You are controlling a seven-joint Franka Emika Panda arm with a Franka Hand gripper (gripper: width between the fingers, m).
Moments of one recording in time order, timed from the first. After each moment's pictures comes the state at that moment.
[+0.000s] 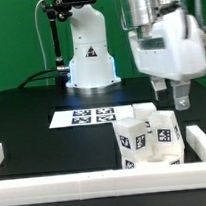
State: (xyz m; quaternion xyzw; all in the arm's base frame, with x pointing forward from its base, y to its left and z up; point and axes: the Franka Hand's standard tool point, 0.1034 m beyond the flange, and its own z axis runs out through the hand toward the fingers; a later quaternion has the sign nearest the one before) arm 0.630 0.079 0.109 -0.78 0.62 0.00 0.07
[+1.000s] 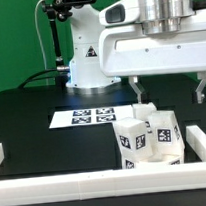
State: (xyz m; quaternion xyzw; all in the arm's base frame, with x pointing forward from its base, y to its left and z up) arm 0.632 0.079 0.113 -0.98 0.18 -0.04 0.02
